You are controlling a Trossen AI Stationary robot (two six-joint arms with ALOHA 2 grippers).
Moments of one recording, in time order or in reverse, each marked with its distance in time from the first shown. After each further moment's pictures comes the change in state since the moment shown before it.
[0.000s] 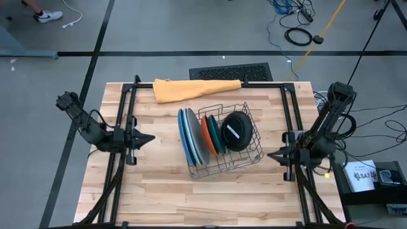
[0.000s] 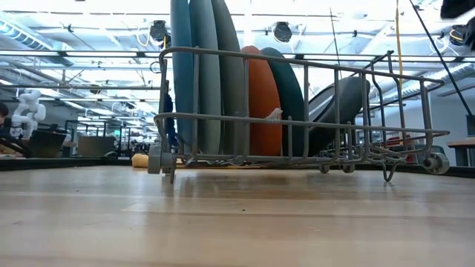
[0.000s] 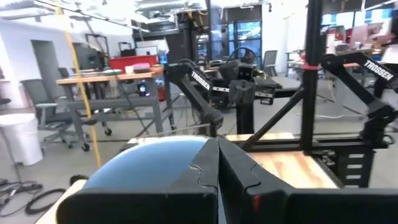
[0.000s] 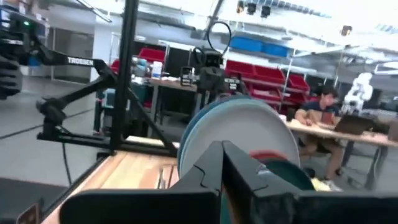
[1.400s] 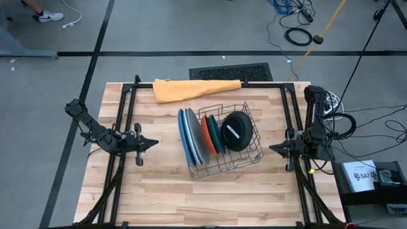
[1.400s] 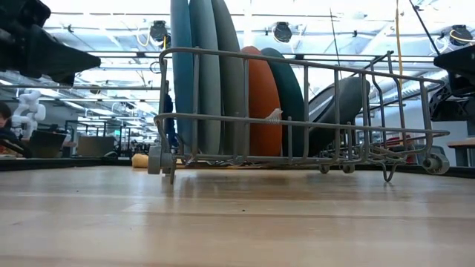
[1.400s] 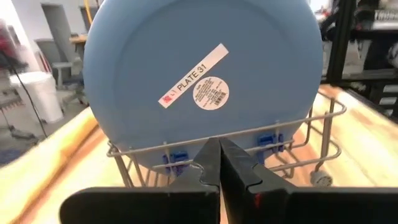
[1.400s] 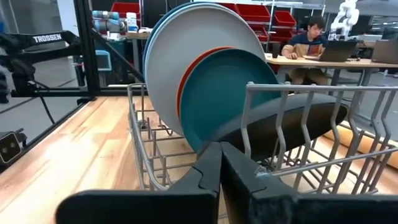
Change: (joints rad) left arm 0.015 -0.390 -0.482 -0.125 -0.054 -0.129; right arm 0.256 -0.701 -0.177 -1.152 0.401 0.730
